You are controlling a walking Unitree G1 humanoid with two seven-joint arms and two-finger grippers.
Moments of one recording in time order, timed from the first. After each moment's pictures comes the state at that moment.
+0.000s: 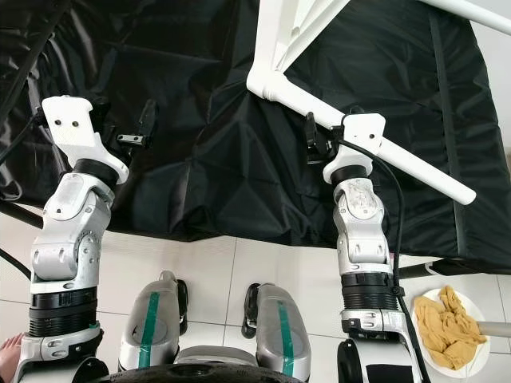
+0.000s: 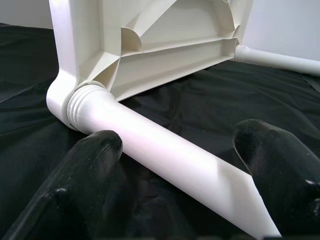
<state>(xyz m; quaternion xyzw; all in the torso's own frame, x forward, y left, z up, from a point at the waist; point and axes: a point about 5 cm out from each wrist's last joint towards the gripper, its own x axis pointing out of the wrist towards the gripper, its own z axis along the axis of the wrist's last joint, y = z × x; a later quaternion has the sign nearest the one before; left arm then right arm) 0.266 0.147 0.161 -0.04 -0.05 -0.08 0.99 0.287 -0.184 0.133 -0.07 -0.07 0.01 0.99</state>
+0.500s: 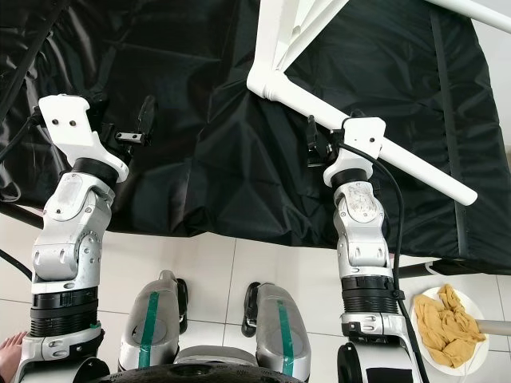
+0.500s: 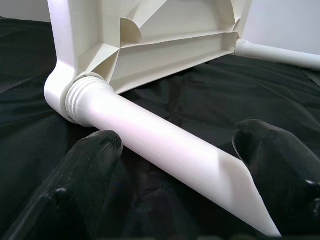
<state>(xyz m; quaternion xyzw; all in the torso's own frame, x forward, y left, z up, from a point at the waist) 0.266 0.147 0.163 -0.04 -0.06 -0.08 0.99 0.284 -0.185 0.131 -0.07 -0.07 0.01 0.99</state>
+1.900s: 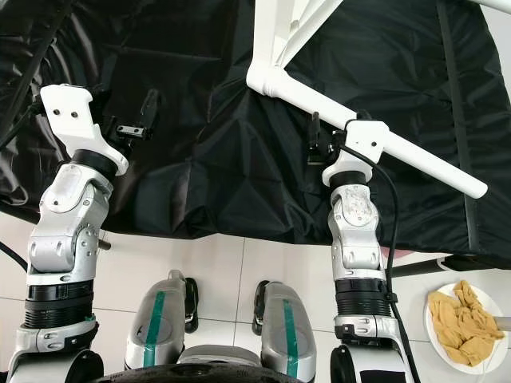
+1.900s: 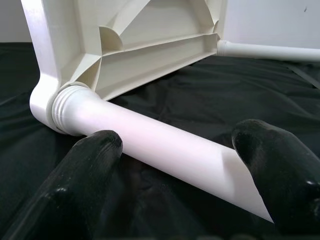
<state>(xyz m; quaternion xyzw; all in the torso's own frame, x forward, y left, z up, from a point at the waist) 0.272 0.149 0.170 -0.02 -0.07 -0.09 0.99 0.281 -0.182 0.132 -0.06 -0.10 -0.03 0.99</state>
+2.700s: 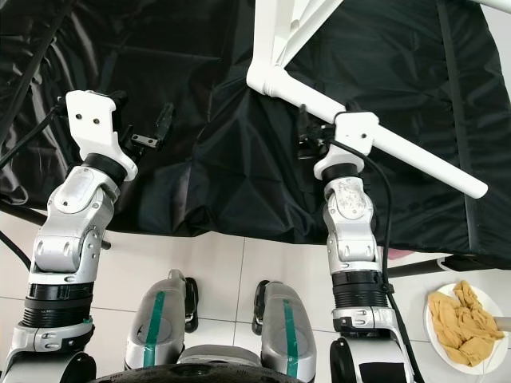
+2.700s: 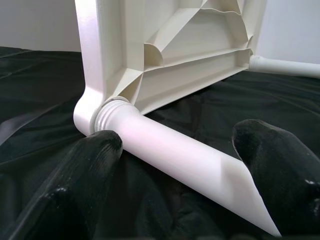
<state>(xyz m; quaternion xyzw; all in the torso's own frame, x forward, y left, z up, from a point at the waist) 0.273 0.140 0.162 0.02 -0.05 -0.13 0.99 0.289 -0.167 0.137 -0.06 -0.11 0.03 0.99</state>
